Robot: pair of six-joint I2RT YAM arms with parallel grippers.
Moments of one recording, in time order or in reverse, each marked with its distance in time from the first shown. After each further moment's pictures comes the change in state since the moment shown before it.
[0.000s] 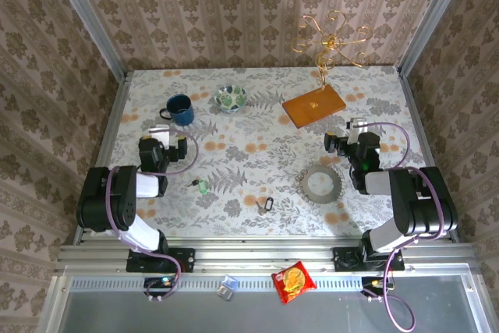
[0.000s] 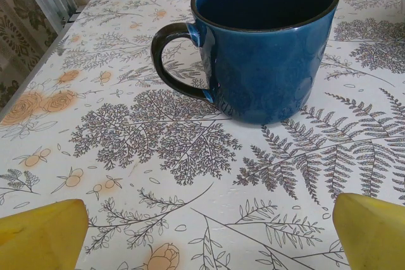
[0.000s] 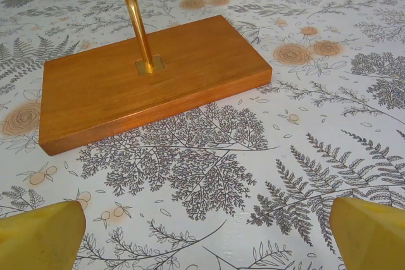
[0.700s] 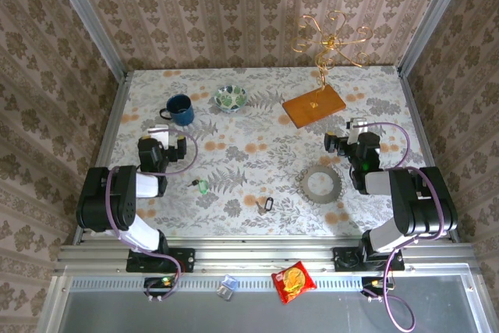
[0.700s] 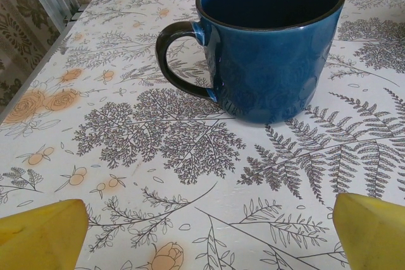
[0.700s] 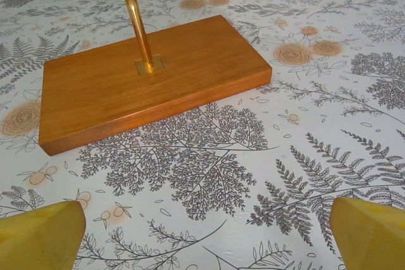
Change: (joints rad) left arm 0.006 0.000 0.000 -0.003 0.002 0.000; right arm 0.000 0.000 0.000 0.000 0.000 0.000
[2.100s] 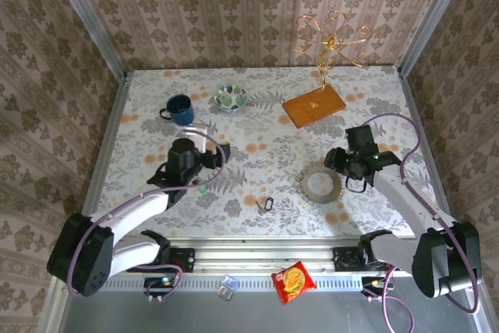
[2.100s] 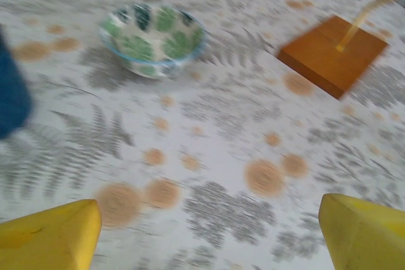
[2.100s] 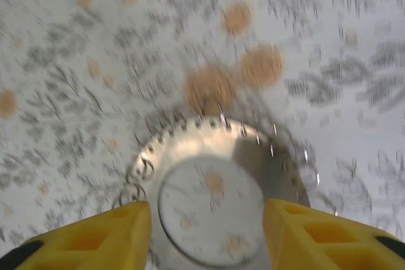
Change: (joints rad) left arm -0.562 -0.414 0.102 -0.550 -0.025 -0.349; right arm 0.187 -0.397 0.332 -1.415 -0.021 0.585
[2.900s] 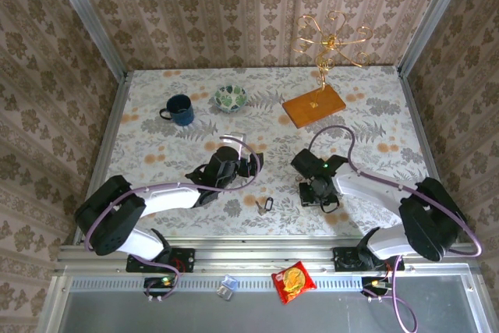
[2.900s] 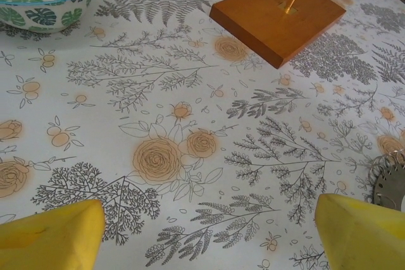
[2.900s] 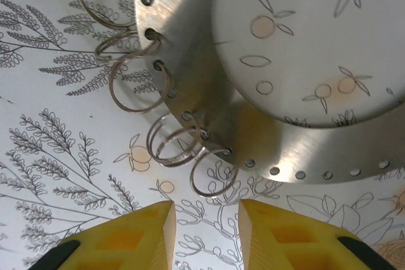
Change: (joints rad) left arm -0.297 0.287 0.109 0.113 -0.221 -0.194; right arm 0.503 0.285 0.058 -0.185 0.088 0.036
